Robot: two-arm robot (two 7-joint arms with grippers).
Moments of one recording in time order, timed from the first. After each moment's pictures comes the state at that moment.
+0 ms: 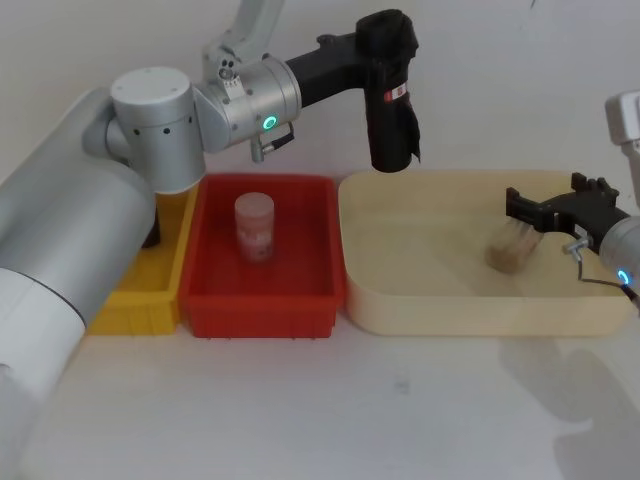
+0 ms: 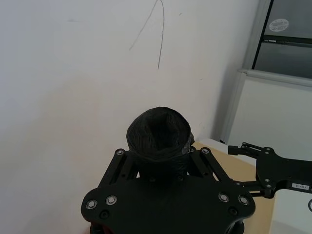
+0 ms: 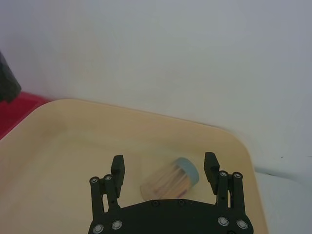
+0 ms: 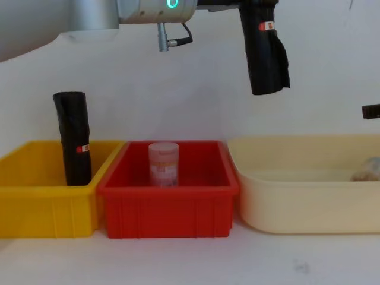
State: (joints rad) left arm -0.99 0.04 0.53 -0.96 -0.52 0.19 -0.55; right arm 0.42 0.40 -0.20 -1.53 0.26 0.51 0.13
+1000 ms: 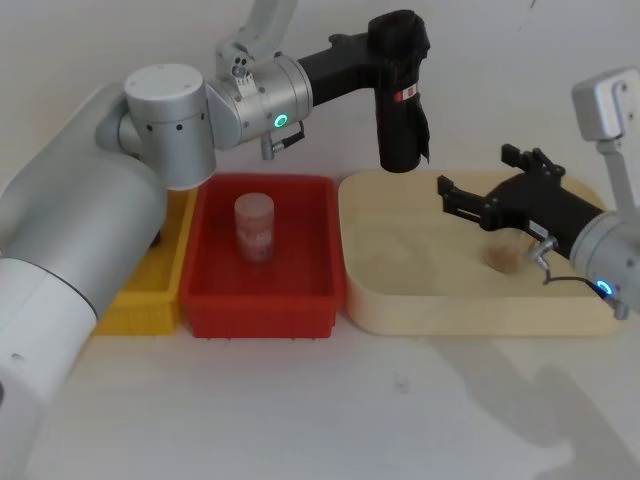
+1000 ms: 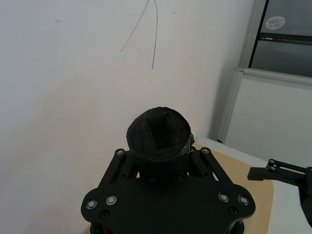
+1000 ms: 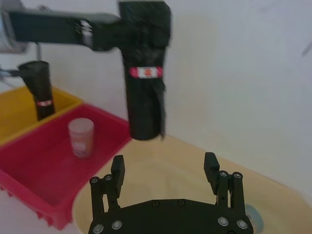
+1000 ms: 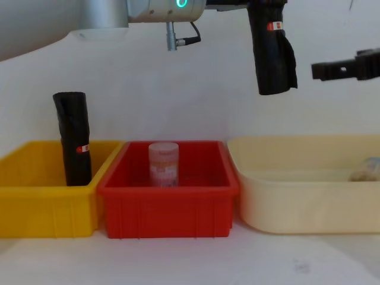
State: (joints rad) left arm -1.02 0.02 0.55 -0.92 -0.52 0.18 -0.56; right arm 0.33 0.45 -0.24 -1.78 0.29 0.44 0.28
